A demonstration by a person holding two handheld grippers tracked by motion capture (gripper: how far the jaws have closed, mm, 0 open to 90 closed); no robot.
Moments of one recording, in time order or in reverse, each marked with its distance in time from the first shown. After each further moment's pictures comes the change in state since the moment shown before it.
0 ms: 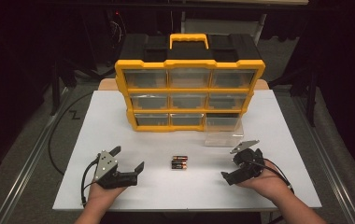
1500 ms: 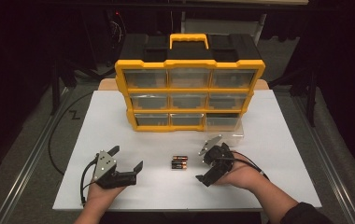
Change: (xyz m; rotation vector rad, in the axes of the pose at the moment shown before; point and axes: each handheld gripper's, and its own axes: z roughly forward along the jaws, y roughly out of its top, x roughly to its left) left arm 0.002 0.000 -0.002 0.000 0.012 0.006; right arm 0.047 0.058 0.026 0.018 0.187 -0.282
